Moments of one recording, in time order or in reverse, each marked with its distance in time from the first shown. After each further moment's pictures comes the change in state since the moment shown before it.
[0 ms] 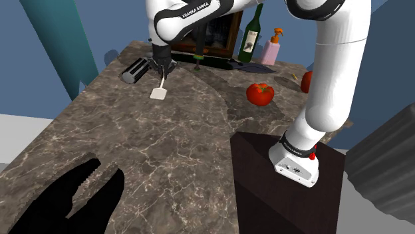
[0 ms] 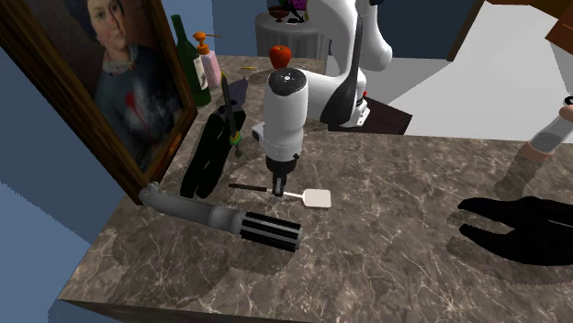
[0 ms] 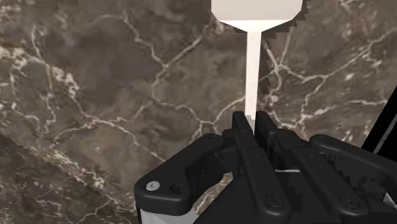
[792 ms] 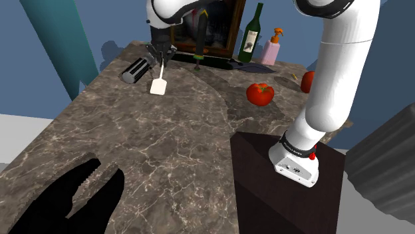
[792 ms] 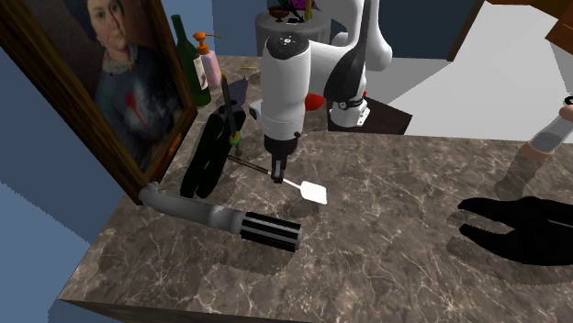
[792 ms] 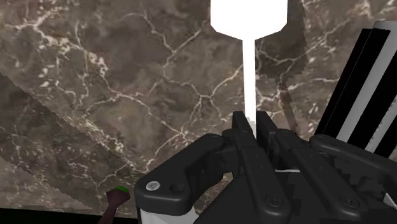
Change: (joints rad) arm -0.004 -0.059 0.012 0.080 0.027 -0.136 -0.023
